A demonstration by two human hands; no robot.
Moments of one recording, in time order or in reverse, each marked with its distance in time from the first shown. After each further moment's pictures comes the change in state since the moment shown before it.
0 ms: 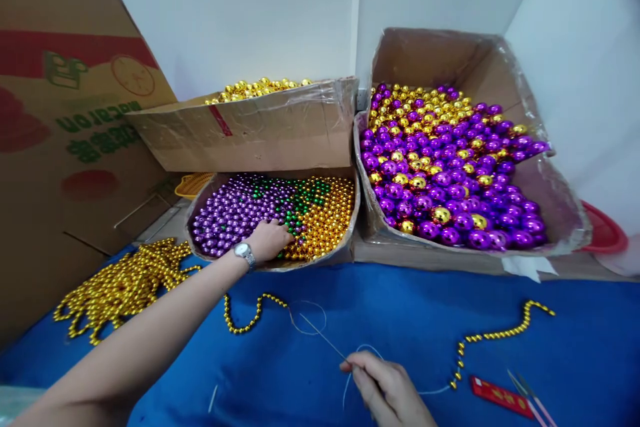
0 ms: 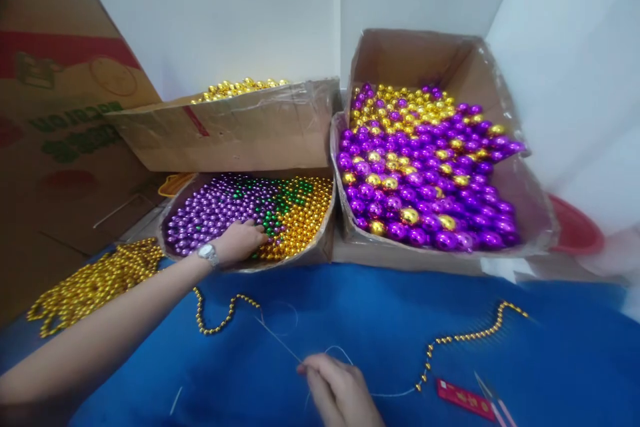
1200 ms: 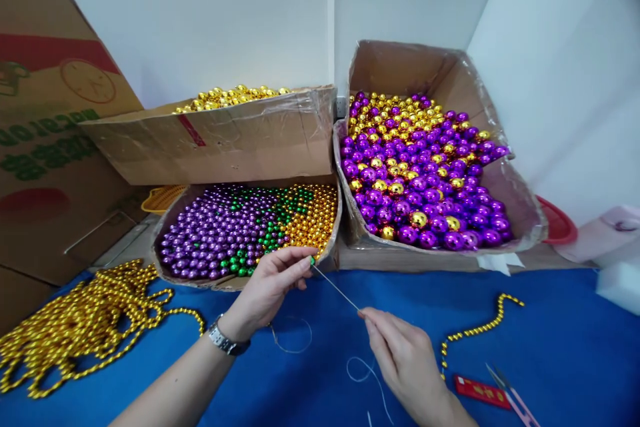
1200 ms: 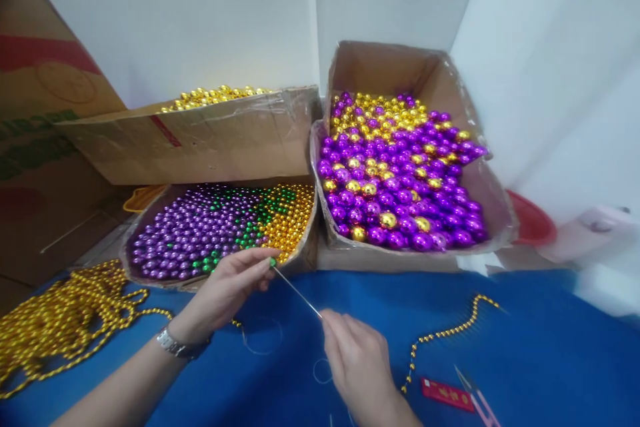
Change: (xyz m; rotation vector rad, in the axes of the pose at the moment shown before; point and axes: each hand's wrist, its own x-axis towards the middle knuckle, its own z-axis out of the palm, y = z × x) left_hand -0.035 0.103 -0.026 -1.738 0.218 -0.145; right_hand 0.018 -0.003 -0.052 -0.645 0.504 -0.384
